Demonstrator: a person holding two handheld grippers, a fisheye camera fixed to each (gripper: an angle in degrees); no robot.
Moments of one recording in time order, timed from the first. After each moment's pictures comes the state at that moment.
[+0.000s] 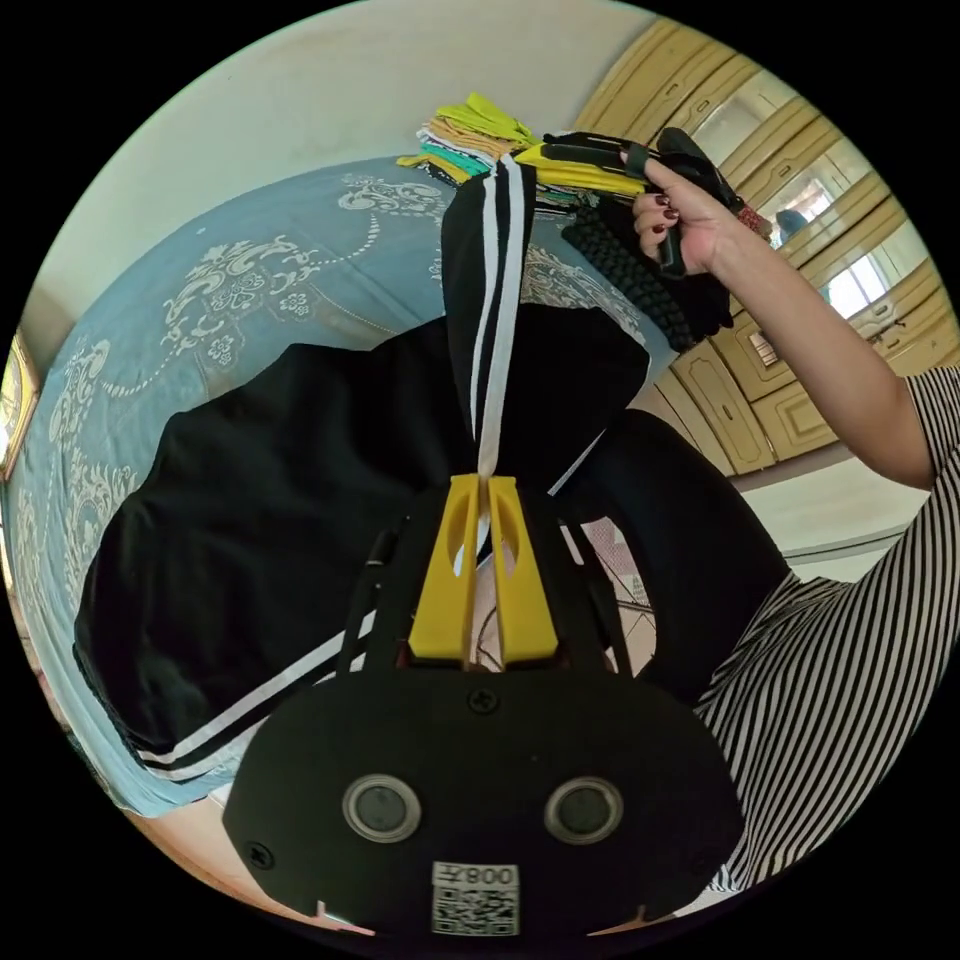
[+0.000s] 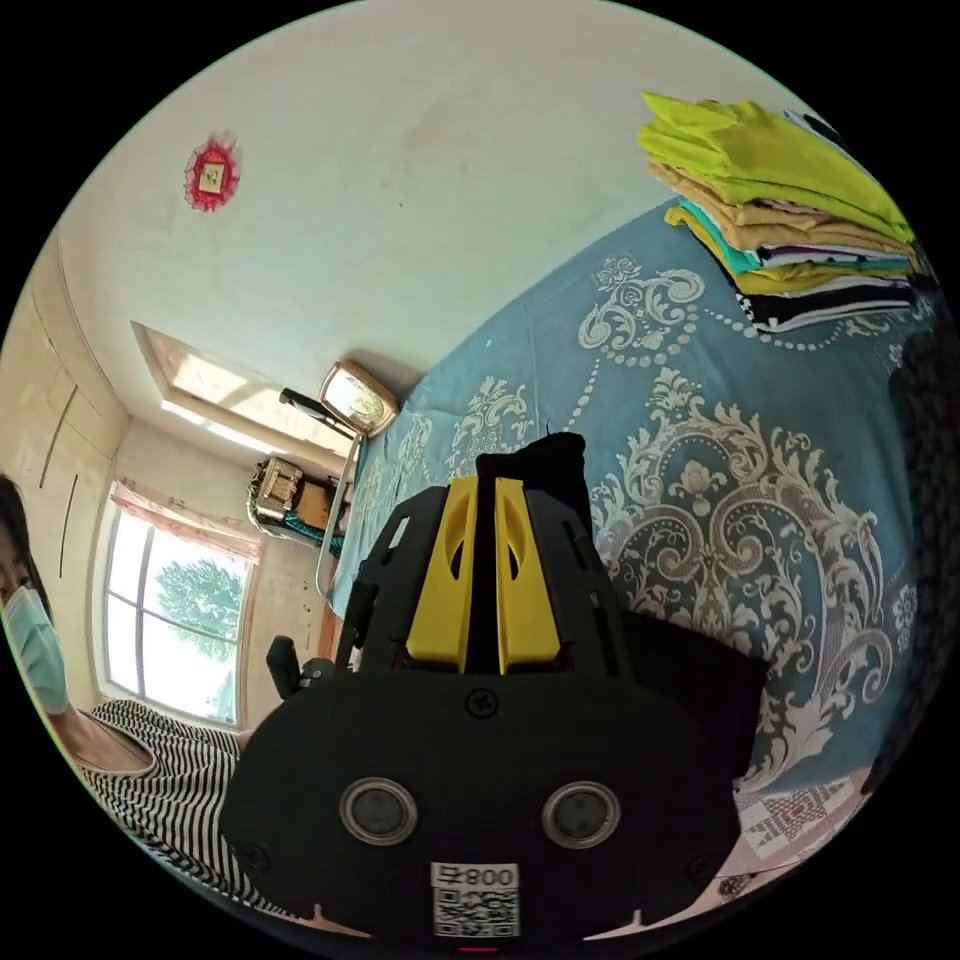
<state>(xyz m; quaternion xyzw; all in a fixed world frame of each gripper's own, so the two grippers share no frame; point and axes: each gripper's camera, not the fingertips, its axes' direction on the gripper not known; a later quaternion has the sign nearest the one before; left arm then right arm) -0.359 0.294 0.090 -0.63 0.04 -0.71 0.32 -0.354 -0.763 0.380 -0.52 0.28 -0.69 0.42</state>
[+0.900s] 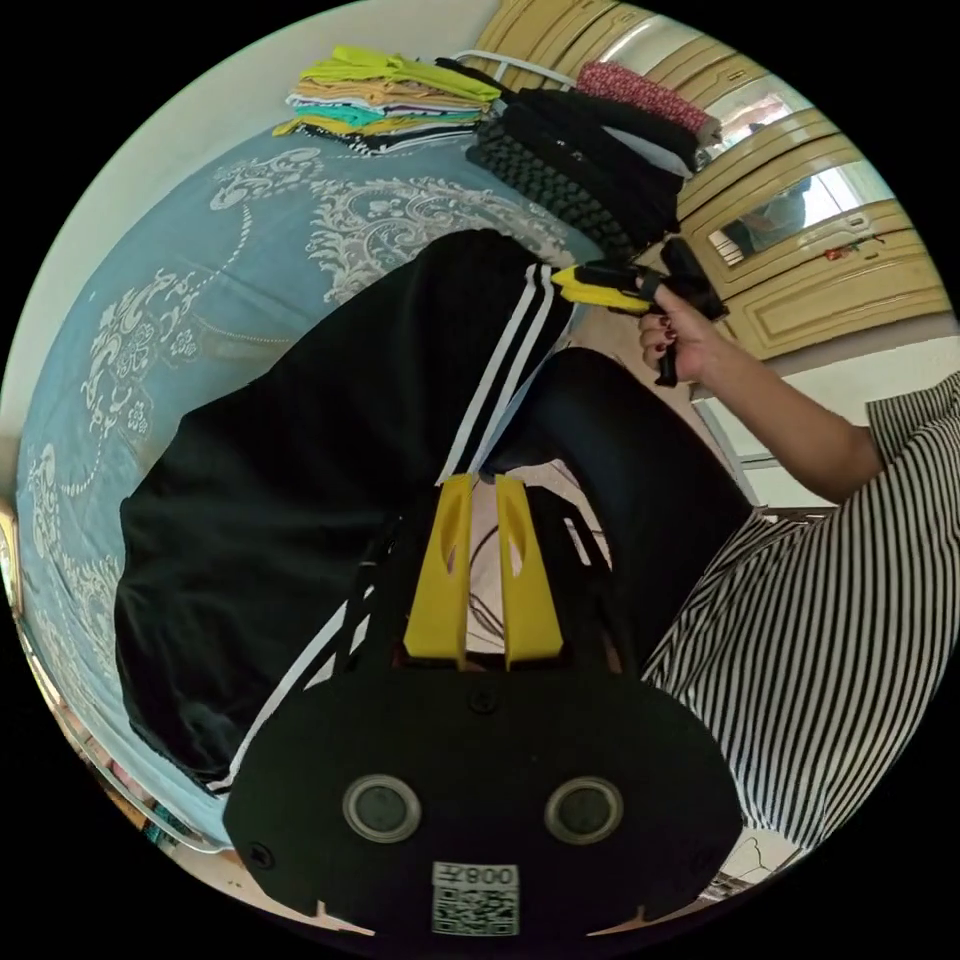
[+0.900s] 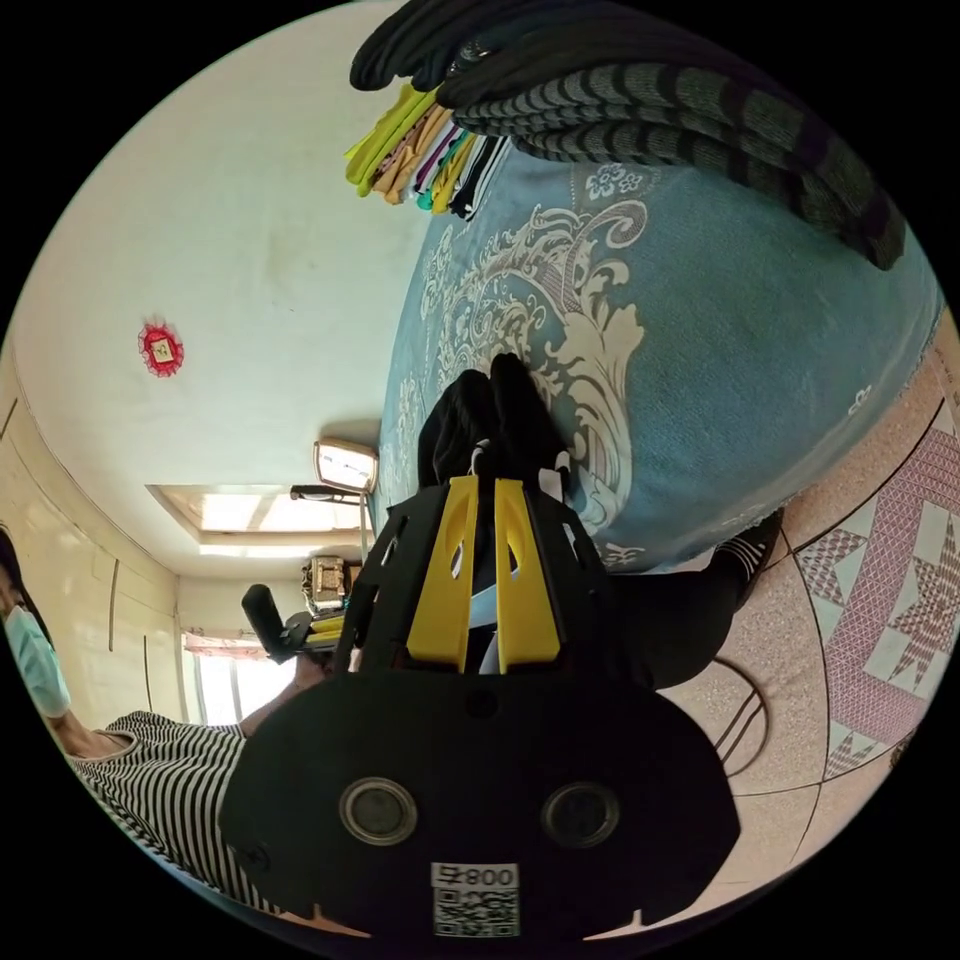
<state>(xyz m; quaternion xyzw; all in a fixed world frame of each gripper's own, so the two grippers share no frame) -0.651 0.325 0.216 -0.66 0.21 -0.66 0.29 -0.409 -1.207 0.159 -0.46 0.30 -0.55 0.63</state>
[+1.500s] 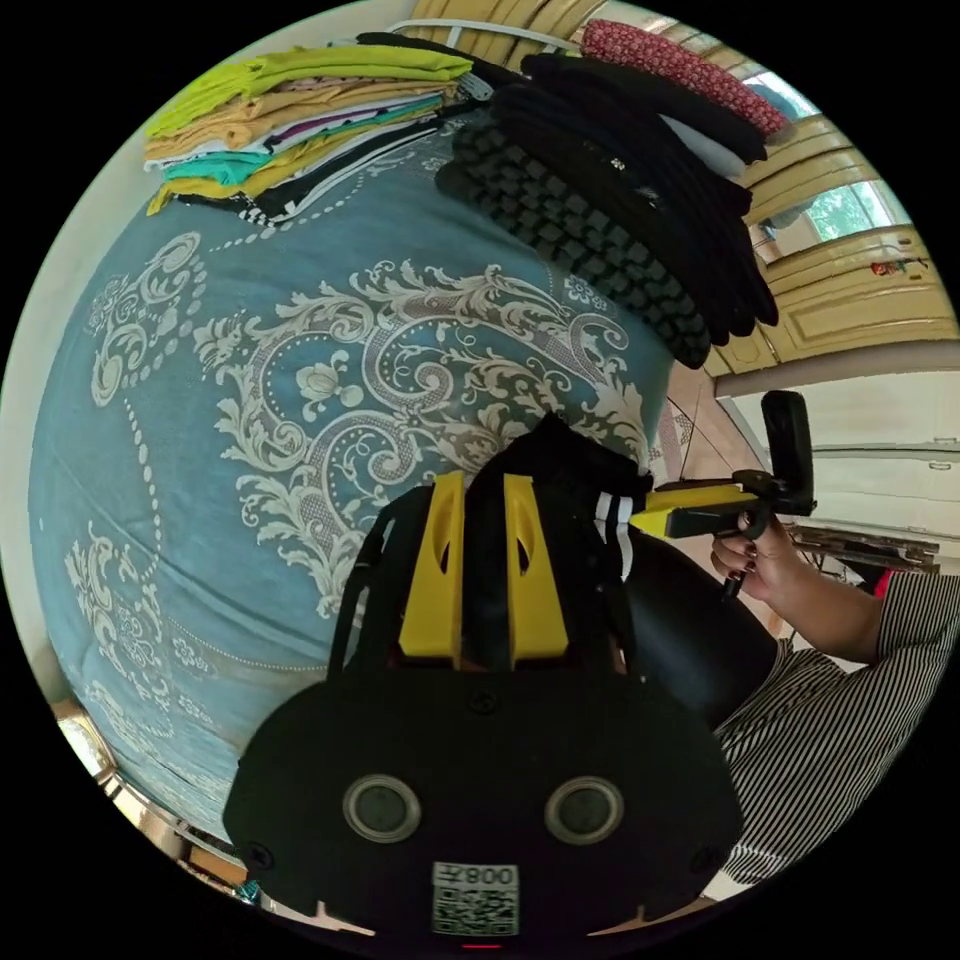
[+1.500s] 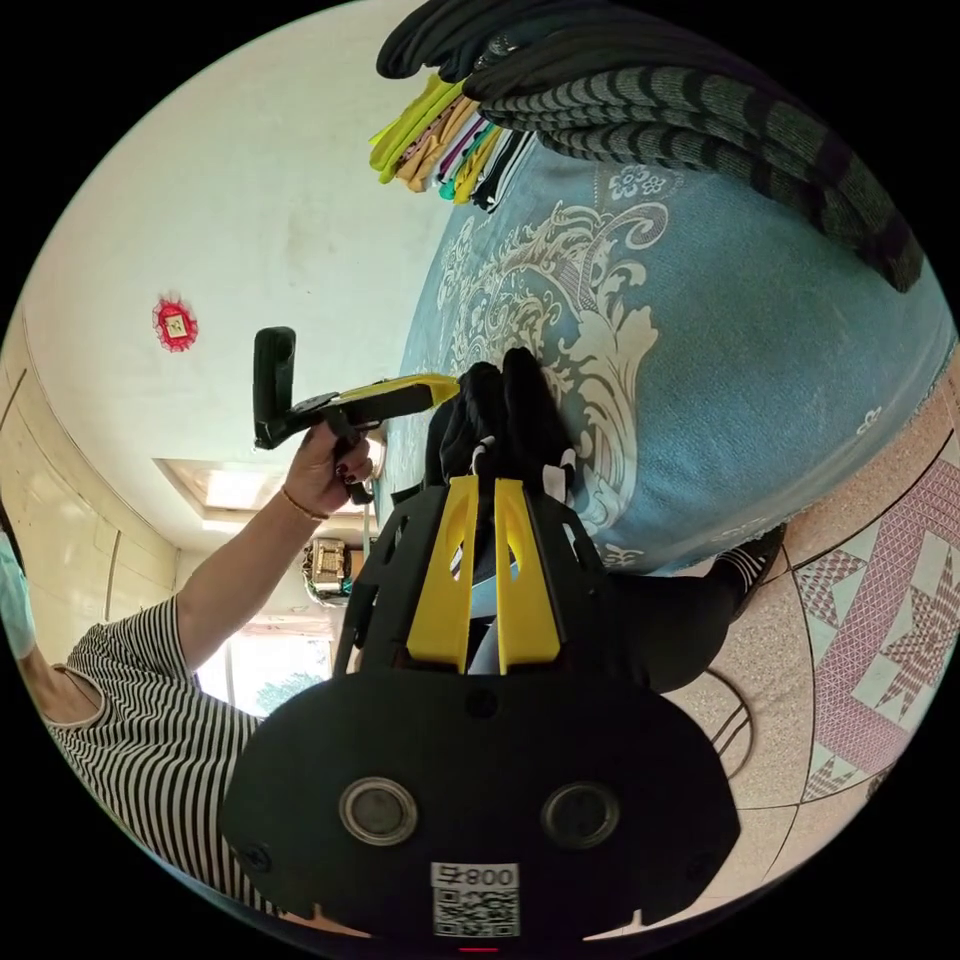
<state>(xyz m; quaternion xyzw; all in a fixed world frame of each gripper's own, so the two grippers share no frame) -0.787 0.540 0.397 -0.66 0.27 -0.63 0.32 -0.416 -1.272 0.096 -0.48 0.29 -0.56 0.61</state>
